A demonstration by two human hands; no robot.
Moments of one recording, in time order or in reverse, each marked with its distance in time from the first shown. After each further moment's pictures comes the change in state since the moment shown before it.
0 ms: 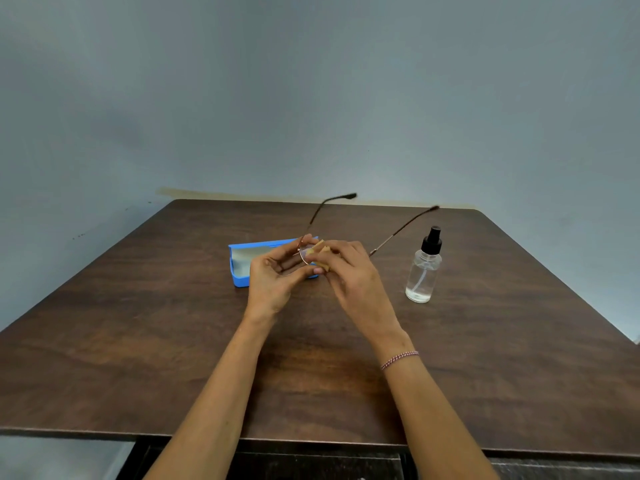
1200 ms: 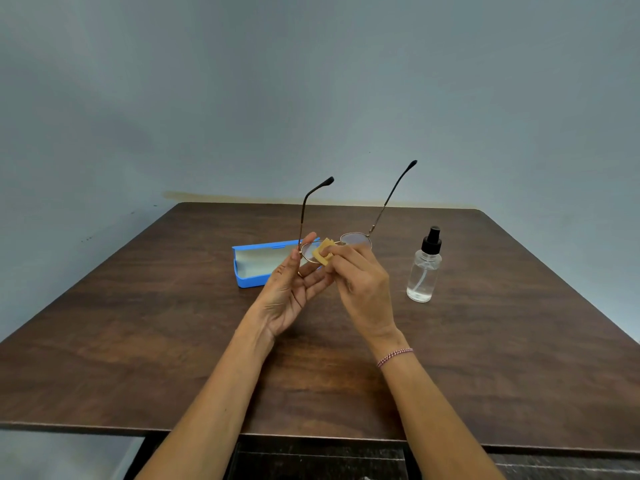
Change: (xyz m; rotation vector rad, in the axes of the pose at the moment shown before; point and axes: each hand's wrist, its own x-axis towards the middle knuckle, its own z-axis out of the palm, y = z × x) left_hand -0.002 -0.004 0.002 -0.687 -0.191 -0.439; right_hand -0.002 -0.008 -0.001 -0.096 0.235 -0.048
